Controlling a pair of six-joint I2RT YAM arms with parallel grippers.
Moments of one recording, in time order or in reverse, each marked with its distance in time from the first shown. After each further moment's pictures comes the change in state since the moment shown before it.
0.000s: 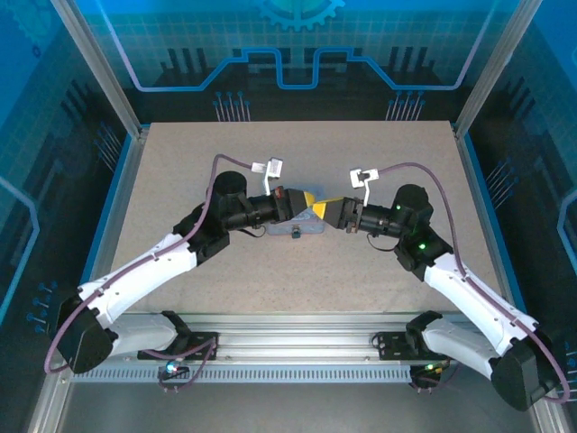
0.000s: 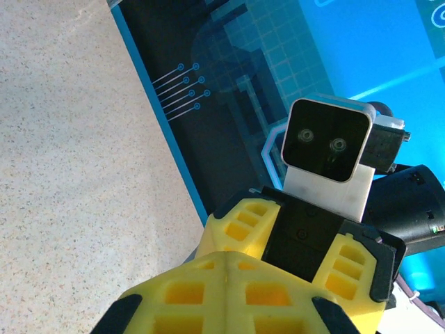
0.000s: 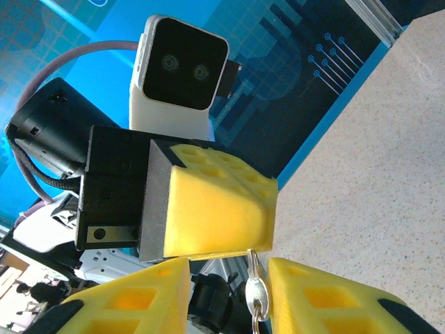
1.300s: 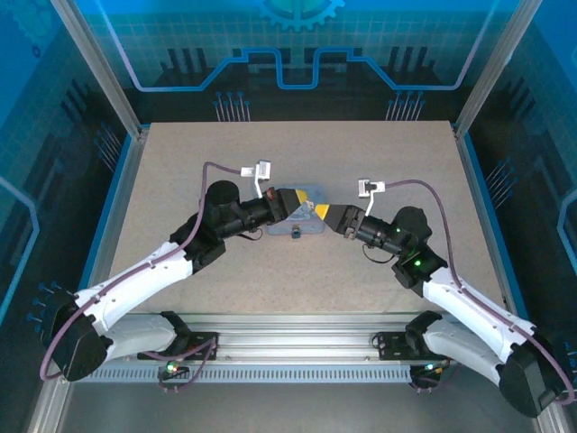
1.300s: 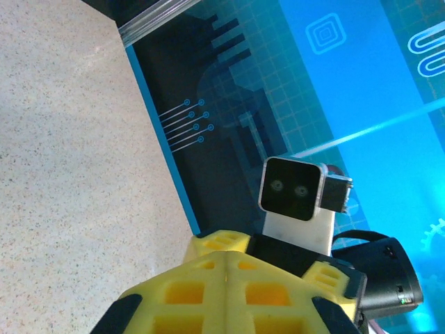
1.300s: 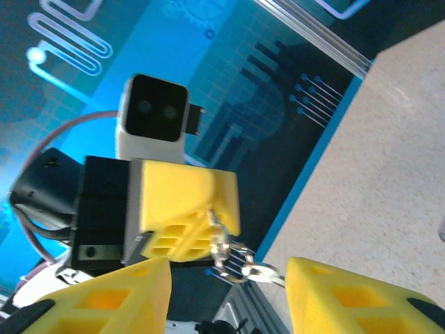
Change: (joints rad) left arm 0.000 -0.054 -0.096 0.112 -0.106 -0.059; right arm 0.071 -0.072 -0.177 0.225 0.246 0.177
